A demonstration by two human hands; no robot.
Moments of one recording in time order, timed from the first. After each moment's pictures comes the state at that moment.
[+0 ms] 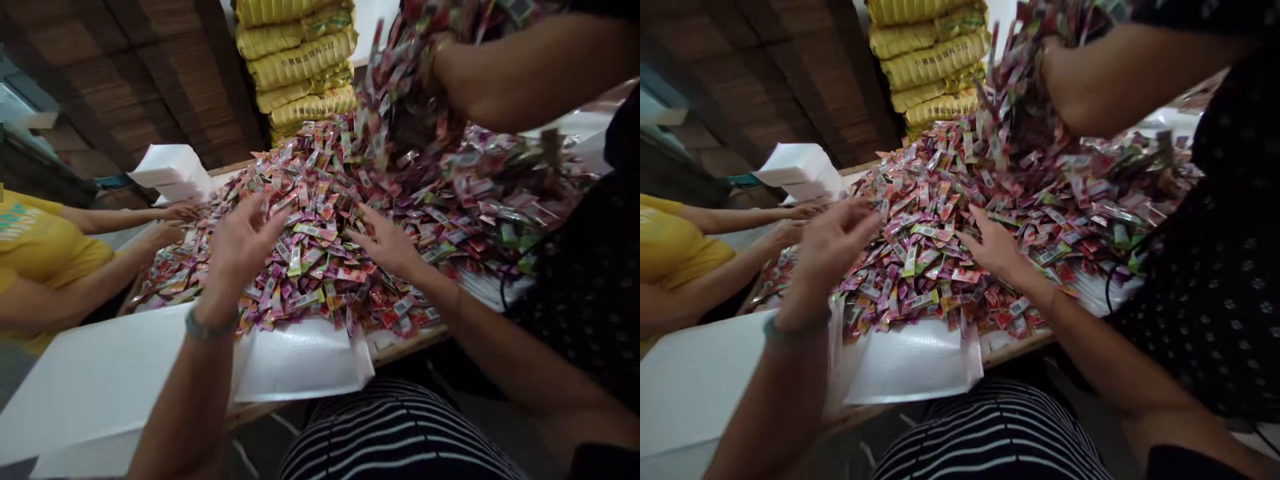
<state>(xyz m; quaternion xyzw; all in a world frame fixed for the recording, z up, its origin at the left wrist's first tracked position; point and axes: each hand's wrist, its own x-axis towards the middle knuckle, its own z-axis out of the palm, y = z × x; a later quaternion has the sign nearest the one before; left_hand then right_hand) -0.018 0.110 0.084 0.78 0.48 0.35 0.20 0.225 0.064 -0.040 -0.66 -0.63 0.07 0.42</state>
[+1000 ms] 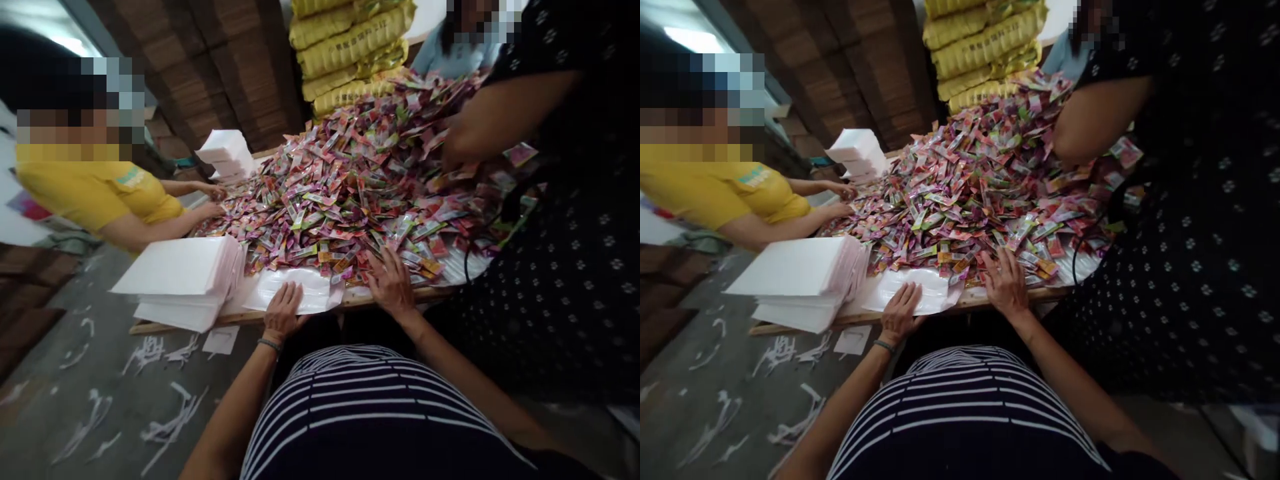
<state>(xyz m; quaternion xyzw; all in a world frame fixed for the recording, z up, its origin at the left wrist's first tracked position) -0.081 -0.061 -0.175 0.88 0.45 0.11 -0.13 0.237 -0.074 -0.180 -0.64 -0.68 -0.12 0.34</state>
